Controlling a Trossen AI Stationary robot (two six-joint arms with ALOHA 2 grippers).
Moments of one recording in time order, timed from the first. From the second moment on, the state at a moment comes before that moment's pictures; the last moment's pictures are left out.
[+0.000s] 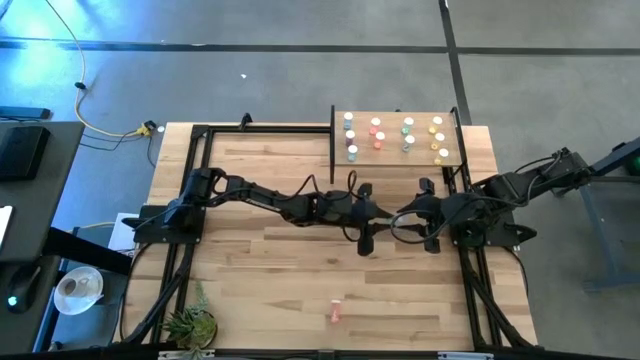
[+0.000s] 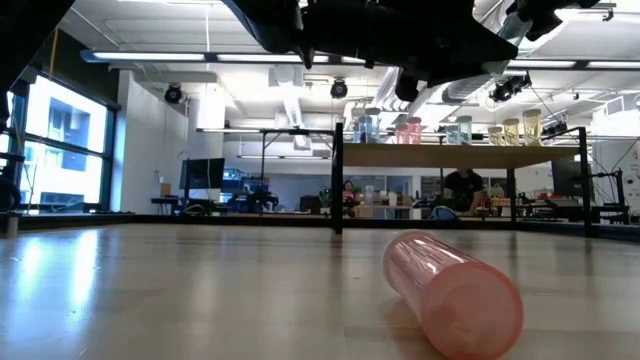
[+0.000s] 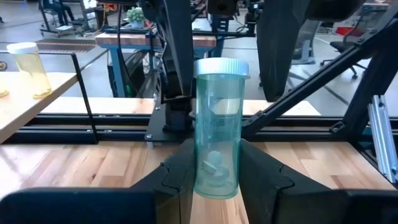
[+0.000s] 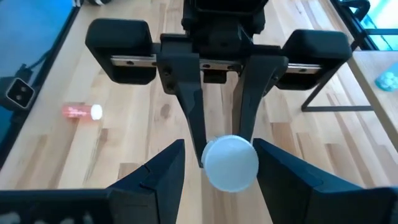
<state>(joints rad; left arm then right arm) 0.05 2.13 1.48 0.48 -0.04 -0.01 0.39 0.84 0.86 -0.71 0.33 0.22</state>
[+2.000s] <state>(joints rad) 0.07 1.85 1.33 -0.05 -0.08 0.04 0.13 0.84 1.21 -1.02 0.68 0.22</state>
